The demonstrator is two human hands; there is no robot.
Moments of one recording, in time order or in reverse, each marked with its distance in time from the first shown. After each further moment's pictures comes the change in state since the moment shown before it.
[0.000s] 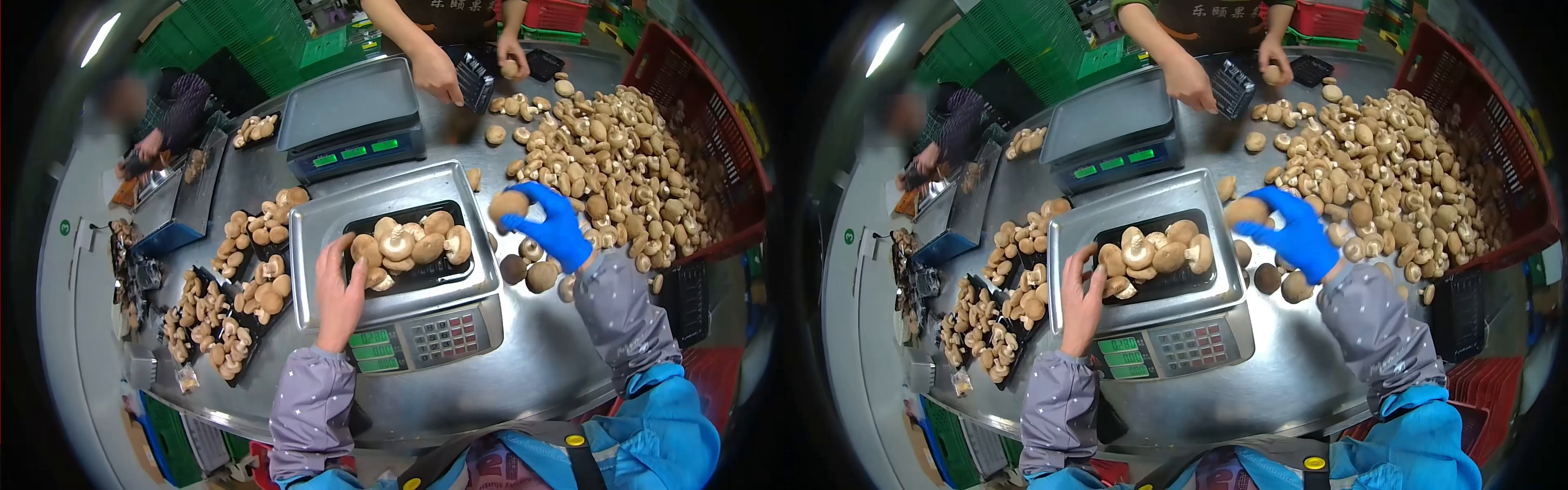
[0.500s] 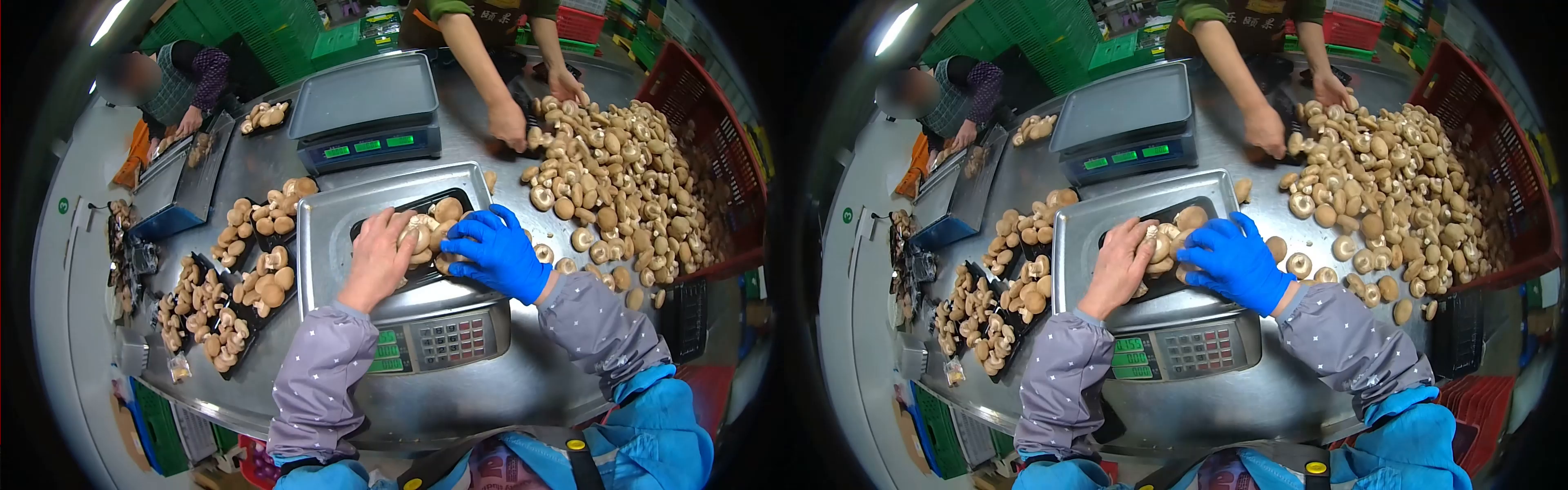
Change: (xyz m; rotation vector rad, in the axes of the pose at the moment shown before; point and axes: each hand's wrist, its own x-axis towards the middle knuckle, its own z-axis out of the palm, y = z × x) left_hand 0.039 -0.007 0.036 0.216 -0.181 0.265; right_hand 0.008 -0.002 0.081 -0.704 -0.170 -0.695
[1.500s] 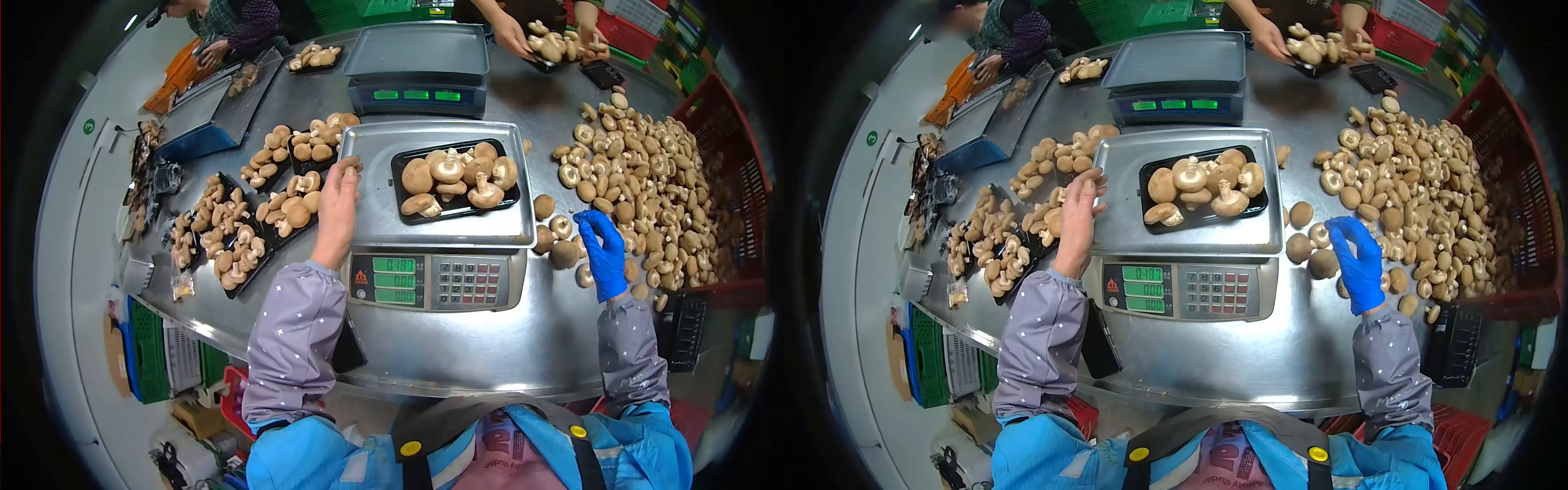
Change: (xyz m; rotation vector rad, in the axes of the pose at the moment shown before) left_hand -0.066 -0.012 -0.070 -0.575 0.302 -0.519; right_hand -0.113 0.015 -0.055 0.578 0.247 0.702
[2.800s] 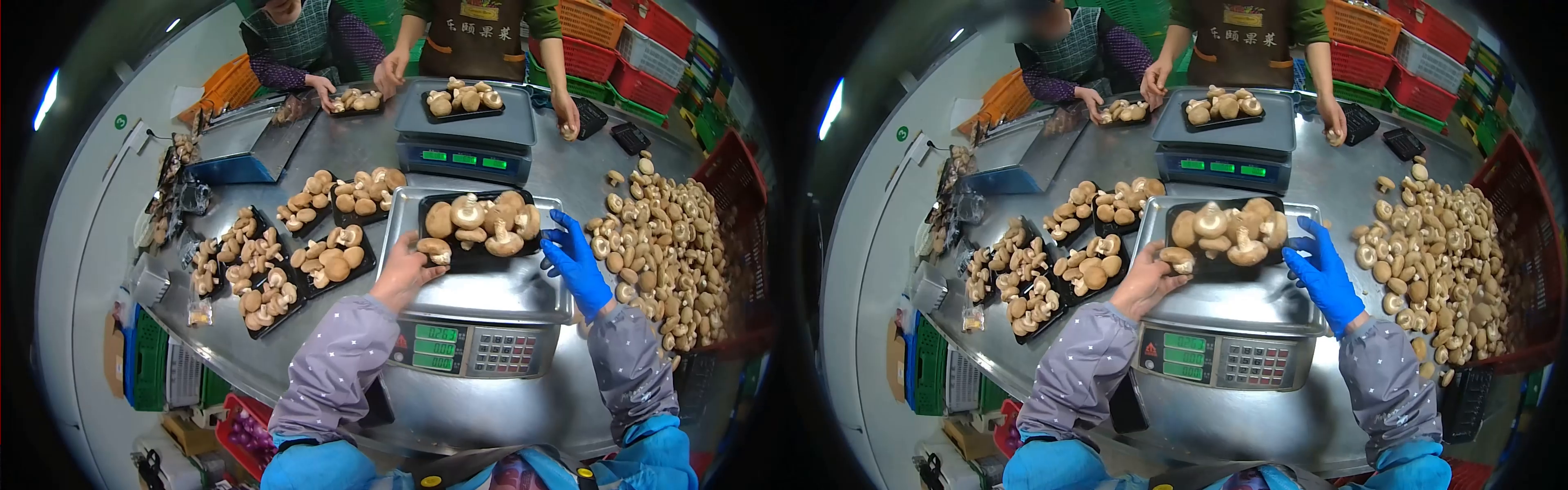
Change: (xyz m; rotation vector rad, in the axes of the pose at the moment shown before) left_hand 0.032 -0.024 0.010 -0.684 -0.207 -0.568; right_hand 0.082 -0.076 0.099 0.330 -0.292 0.270
